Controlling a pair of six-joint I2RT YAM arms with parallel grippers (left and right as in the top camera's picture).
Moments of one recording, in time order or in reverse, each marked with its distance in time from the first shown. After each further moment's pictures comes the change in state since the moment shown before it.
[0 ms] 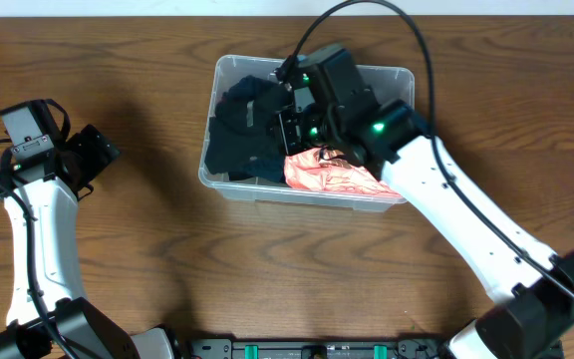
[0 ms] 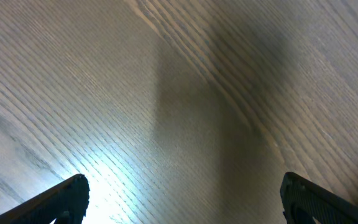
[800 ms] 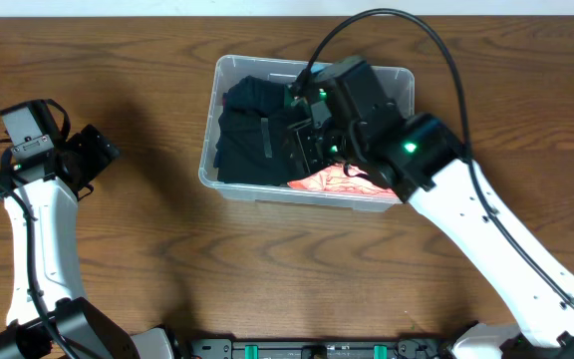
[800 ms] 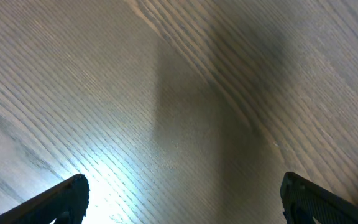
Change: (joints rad) left arm 0.000 0.000 0.000 0.000 0.000 0.000; right arm 0.019 -0.150 -0.002 -0.166 0.149 -0.127
